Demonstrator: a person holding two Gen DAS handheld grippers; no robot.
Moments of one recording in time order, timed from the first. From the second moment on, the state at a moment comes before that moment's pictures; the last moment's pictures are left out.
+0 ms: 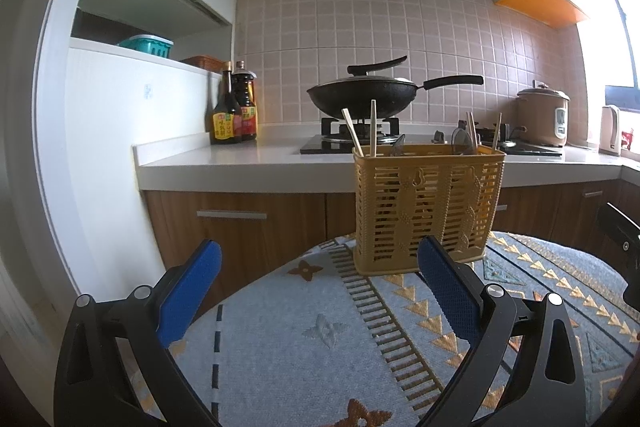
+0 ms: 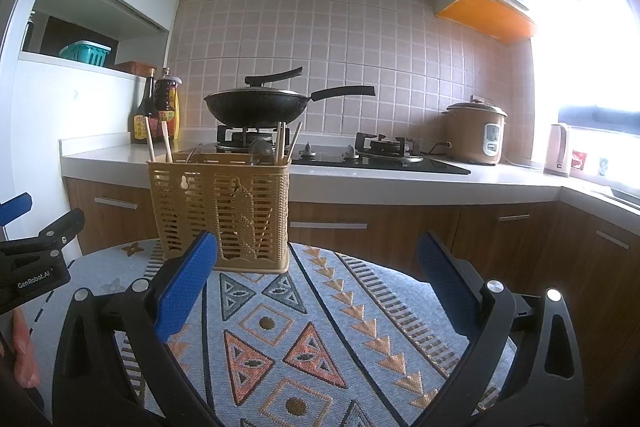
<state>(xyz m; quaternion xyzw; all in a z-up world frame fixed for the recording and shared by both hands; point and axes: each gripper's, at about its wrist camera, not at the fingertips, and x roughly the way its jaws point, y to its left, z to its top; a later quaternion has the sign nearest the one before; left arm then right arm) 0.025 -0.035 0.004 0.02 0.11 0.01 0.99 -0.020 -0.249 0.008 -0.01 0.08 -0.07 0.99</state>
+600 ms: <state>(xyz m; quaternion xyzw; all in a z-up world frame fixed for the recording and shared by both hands) 0.023 -0.036 0.003 0.02 0.11 0.01 0.99 -0.017 -0.248 0.007 -0.01 0.08 -0.07 0.99</state>
